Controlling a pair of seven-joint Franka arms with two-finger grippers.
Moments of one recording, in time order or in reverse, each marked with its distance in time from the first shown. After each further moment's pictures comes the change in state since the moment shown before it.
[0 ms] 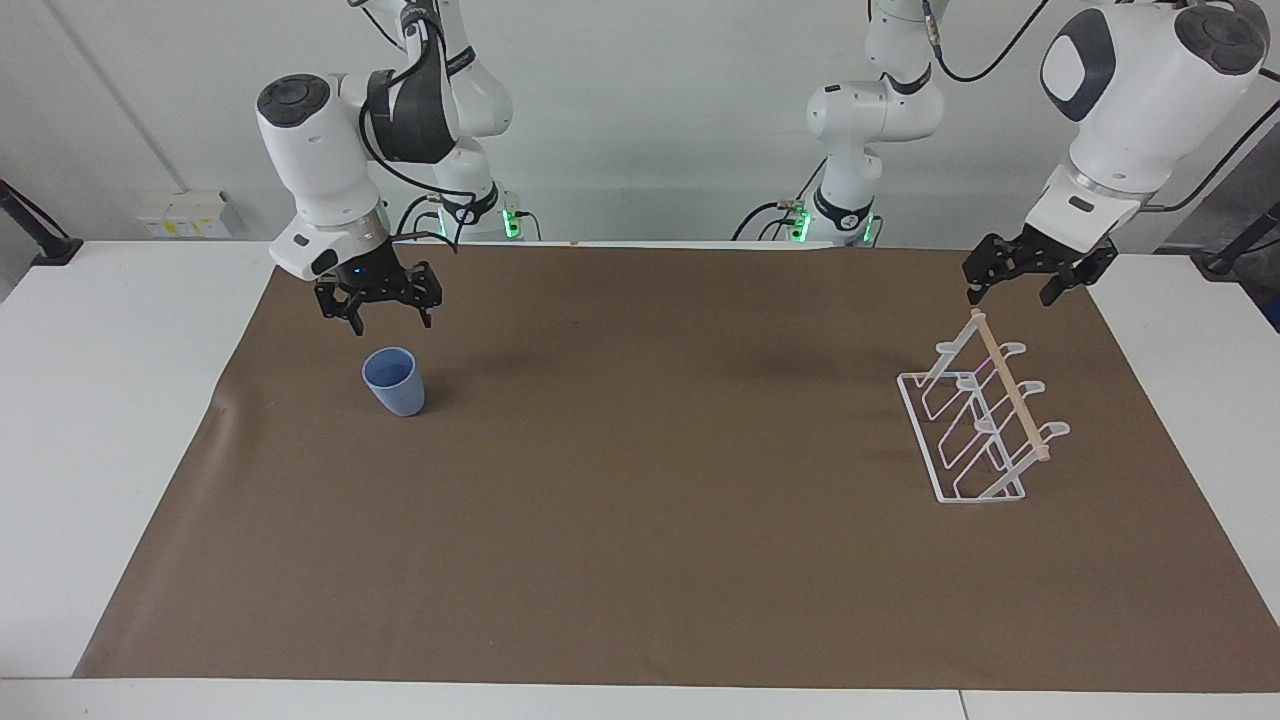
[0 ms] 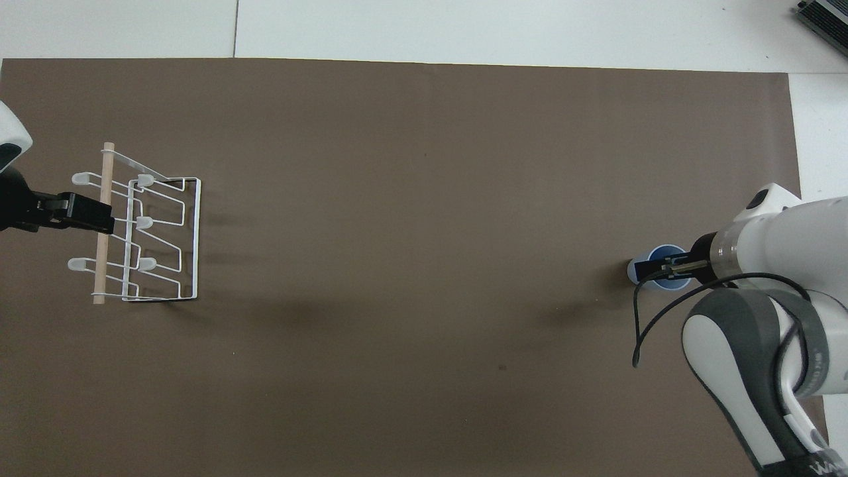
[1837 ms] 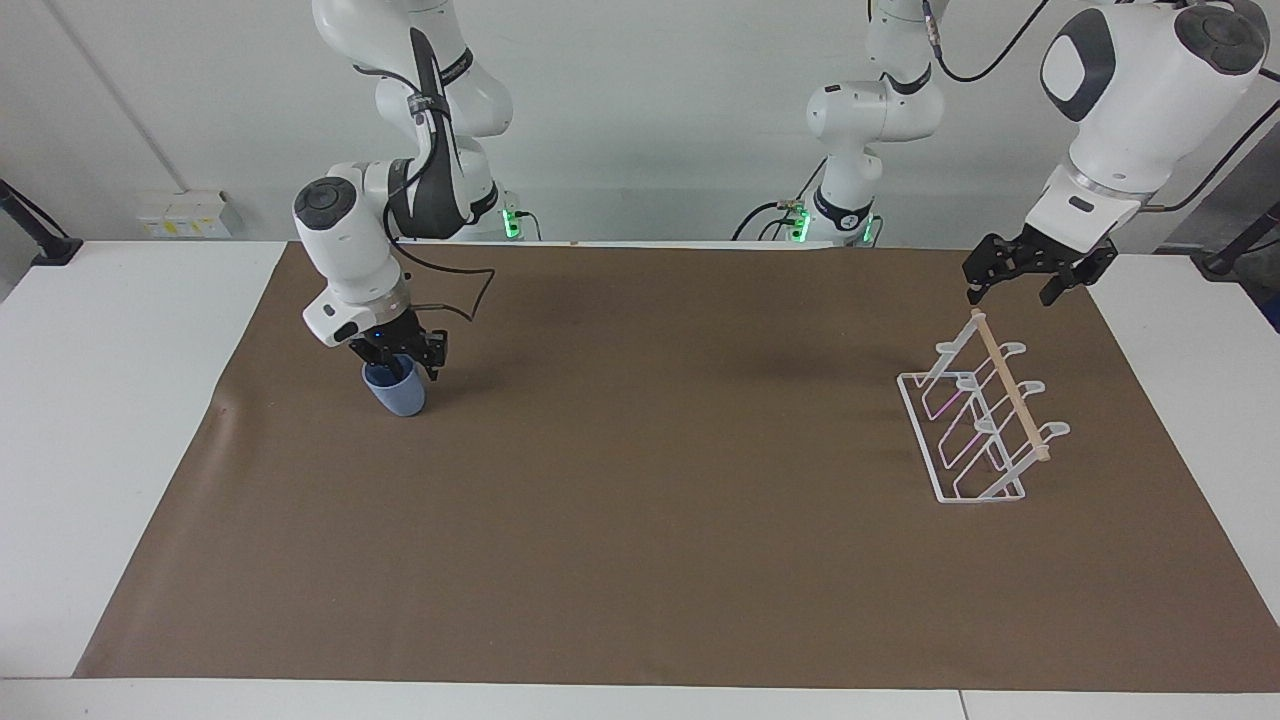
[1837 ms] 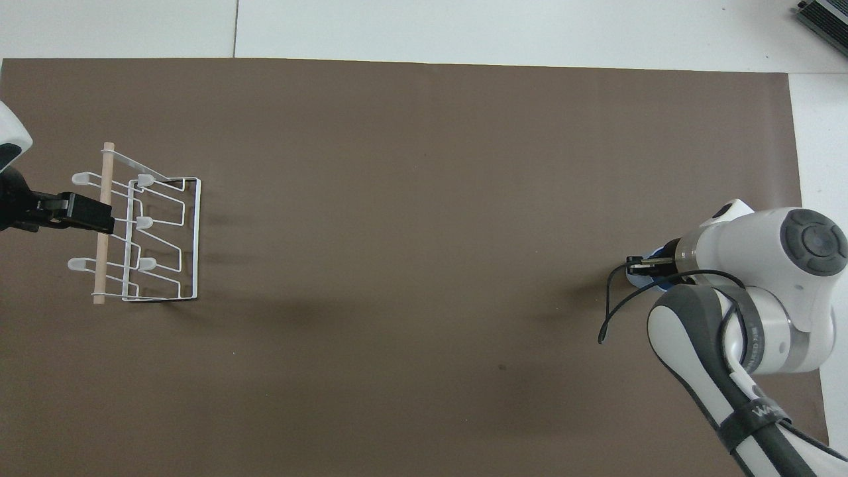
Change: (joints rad) left arm 0.000 0.000 0.000 0.000 0.000 0.000 0.000; right arm 0.001 0.101 -0.003 -0.079 0.001 0.184 0.131
